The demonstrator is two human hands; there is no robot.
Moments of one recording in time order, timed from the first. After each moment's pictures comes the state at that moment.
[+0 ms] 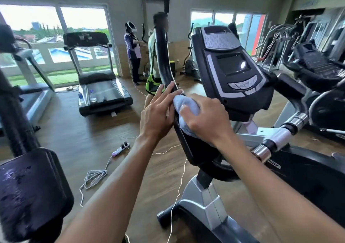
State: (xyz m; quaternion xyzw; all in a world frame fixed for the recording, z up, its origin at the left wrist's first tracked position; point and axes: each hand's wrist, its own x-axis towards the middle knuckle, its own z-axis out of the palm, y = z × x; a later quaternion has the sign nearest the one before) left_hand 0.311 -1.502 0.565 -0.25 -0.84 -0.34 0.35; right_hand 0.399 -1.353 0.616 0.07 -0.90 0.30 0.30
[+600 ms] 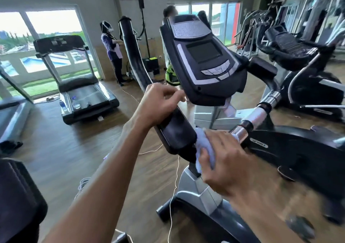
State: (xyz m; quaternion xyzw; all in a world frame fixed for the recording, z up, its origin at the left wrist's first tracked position) left_hand 0.342 -1.454 0.611 -0.34 -0.83 -0.42 0.18; right_hand 0.491 -1.296 0.509 0.03 -0.90 0.21 0.38
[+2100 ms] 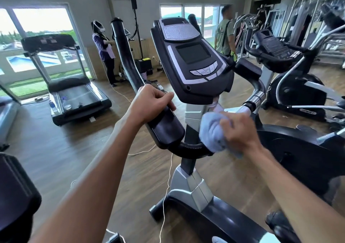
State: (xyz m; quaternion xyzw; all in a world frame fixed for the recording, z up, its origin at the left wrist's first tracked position) left_hand 0.376 -1.450 0.626 -0.27 -0.86 -0.41 0.11; right_hand 0.464 -1.212 0.542 0.02 -0.89 0.26 0.37
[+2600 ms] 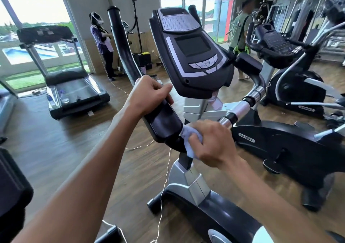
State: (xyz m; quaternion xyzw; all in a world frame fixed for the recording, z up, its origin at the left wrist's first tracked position) left_hand 0.380 -1.445 0.627 -0.26 -0.87 -0.41 0.12; right_hand 0.486 -1.282 0.534 0.06 -0.93 0.21 0.30
